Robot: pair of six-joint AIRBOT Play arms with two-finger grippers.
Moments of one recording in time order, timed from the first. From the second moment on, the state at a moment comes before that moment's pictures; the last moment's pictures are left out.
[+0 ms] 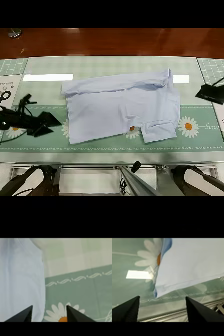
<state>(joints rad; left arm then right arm) 0.39 -1.02 0.59 0.99 -1.40 -1.37 -0.43 -1.18 1.06 -1.35 1.19 1.39</state>
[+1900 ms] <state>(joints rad) 0.03 -1.19 0.32 0.62 -0.99 -1.30 -0.49 -1.21 0.60 -1.00 1.01 1.20</state>
